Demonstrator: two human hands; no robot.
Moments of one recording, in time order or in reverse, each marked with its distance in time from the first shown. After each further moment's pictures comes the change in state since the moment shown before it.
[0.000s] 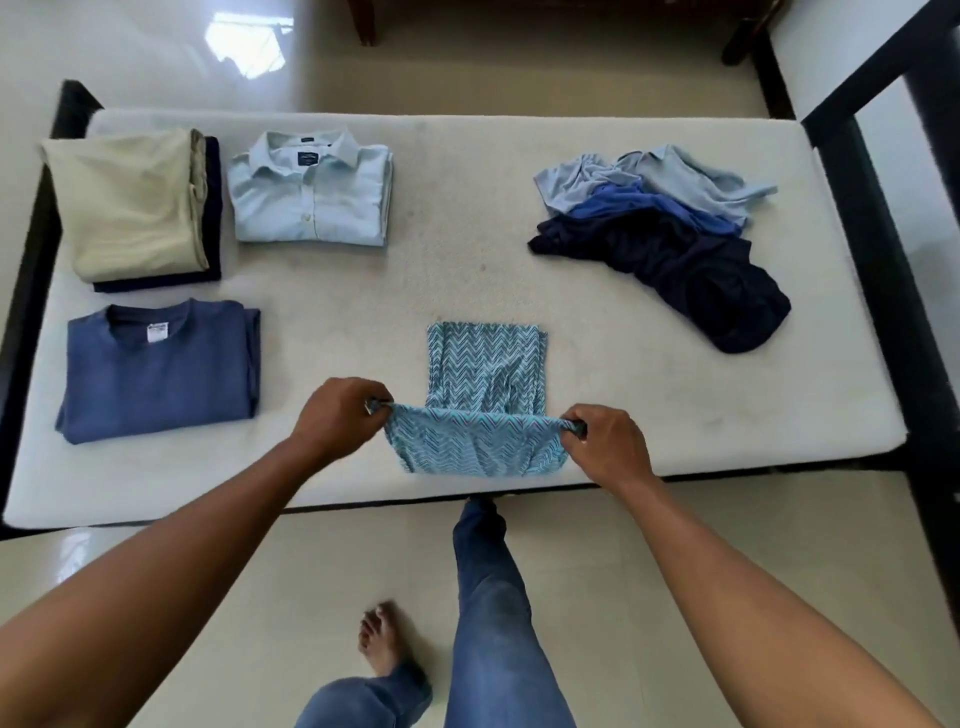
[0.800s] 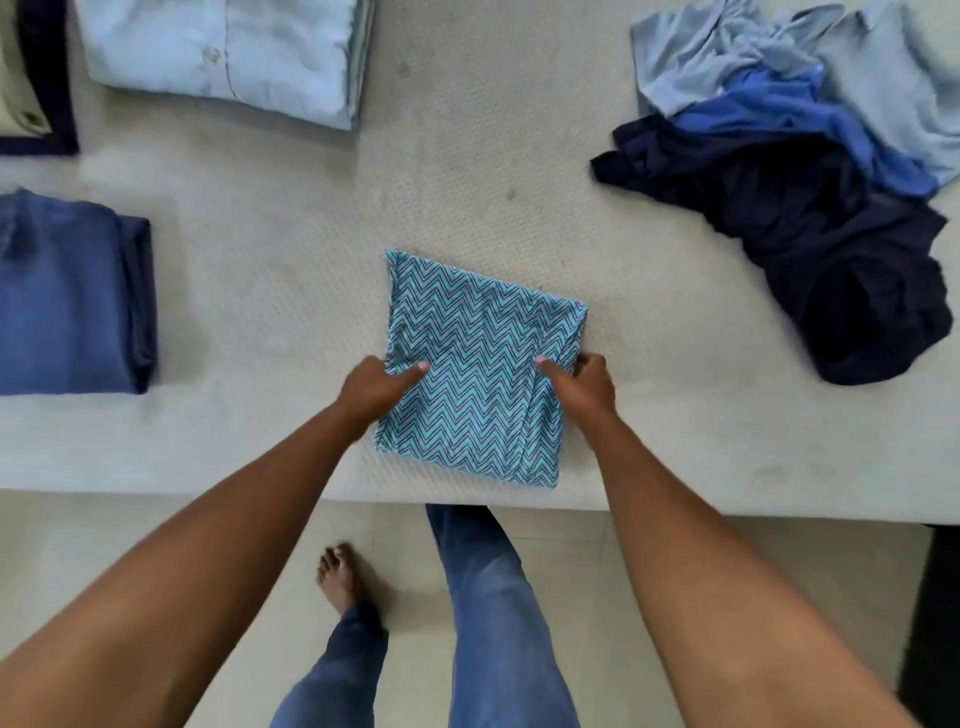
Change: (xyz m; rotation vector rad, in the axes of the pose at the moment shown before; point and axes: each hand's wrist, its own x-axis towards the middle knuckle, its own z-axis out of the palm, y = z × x) left_hand 0.166 -0.035 0.169 -0.714 -0.325 -0.897; right_hand 0.247 0.040 0.123 0.500 -0.279 0.647
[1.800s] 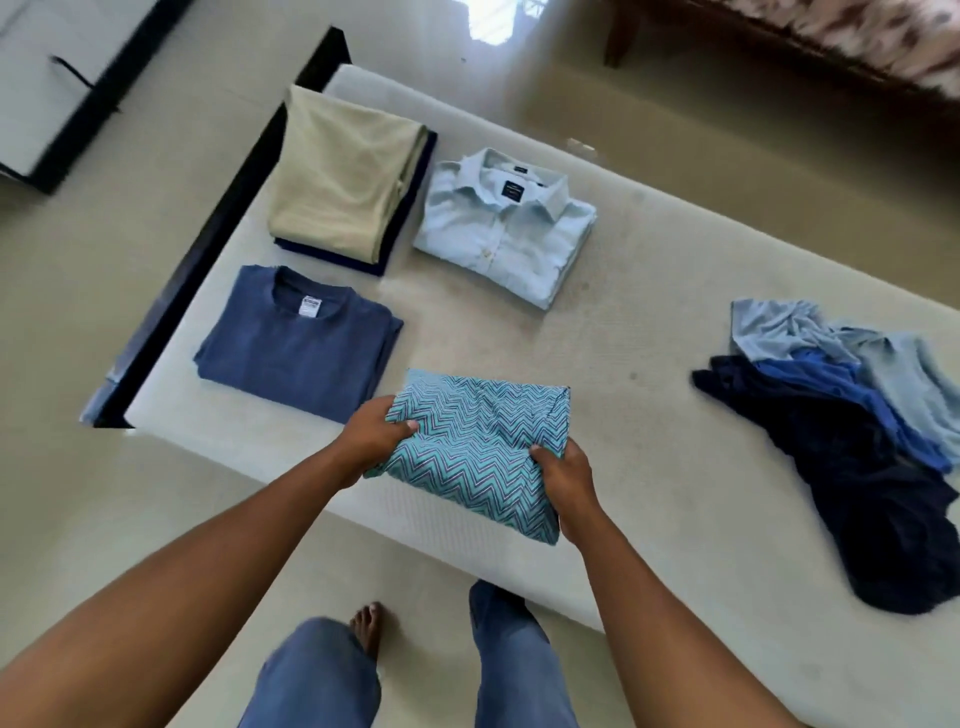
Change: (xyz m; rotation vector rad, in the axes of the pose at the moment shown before) left_hand -0.152 -0.039 -0.227 -0.353 0.167 0.192; right_hand -0.206 -0.147 0.101 0.211 -0.302 -0.250
